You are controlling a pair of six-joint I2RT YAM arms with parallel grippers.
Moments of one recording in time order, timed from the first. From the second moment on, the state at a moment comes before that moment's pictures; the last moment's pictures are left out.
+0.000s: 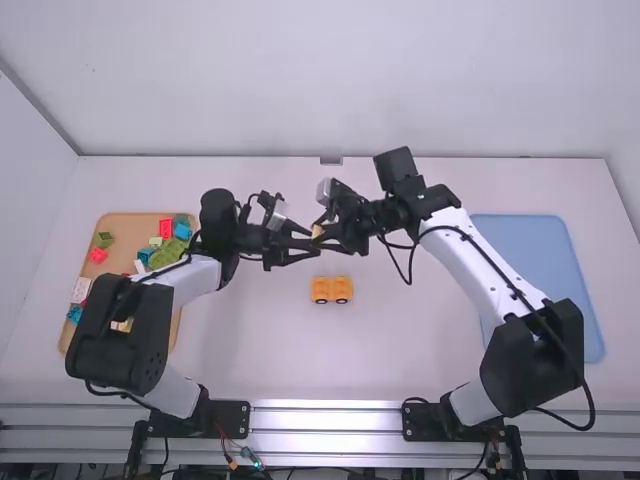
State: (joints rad) left arm -0.15 1.63 0.74 0.75 1.46 -0.09; right arm 0.41 1.62 1.35 -0.71 -1.00 -0.74
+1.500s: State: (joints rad) left arm -0.15 1.63 0.74 1.37 1.26 -0.65; right arm 0.32 1.62 1.35 -0.30 -1.32 -0.45
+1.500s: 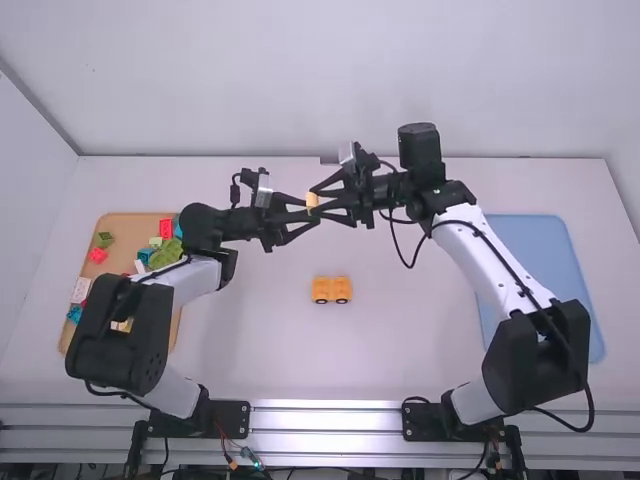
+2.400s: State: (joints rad) left arm -0.13 1.63 0.74 1.13 1.28 -0.56; right arm 0.29 1.62 1.35 -0.37 -1.01 -0.30
